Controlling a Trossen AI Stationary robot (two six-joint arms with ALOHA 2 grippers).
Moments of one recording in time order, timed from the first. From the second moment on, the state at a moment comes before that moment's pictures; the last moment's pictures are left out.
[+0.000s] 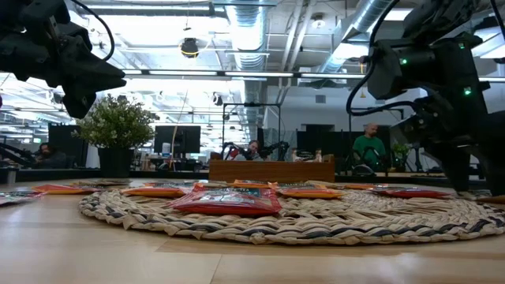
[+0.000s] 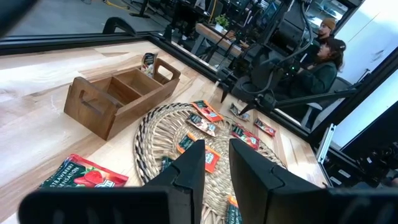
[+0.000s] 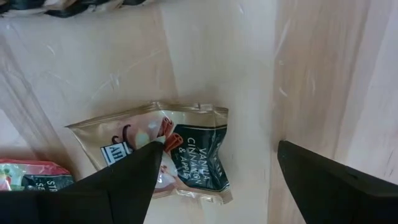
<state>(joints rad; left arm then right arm) -0.10 0.00 0.09 -0.18 -0.29 -0.56 0.13 1.55 0.70 -0.88 -0.06 0.21</state>
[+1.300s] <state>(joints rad) -0.10 0.00 0.09 -0.18 -0.29 -0.56 0.13 1.51 0.70 -0.95 -0.05 0.25</state>
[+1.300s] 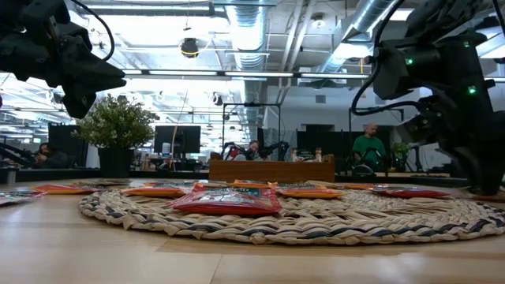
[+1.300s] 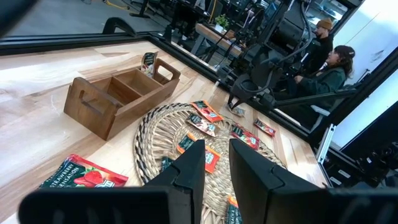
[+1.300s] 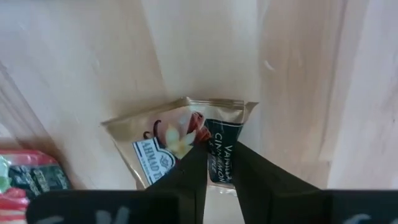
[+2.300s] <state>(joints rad) -0.10 0.00 0.09 -0.18 -0.29 -0.55 0.13 1.51 0.91 -1.10 0.09 0.21</state>
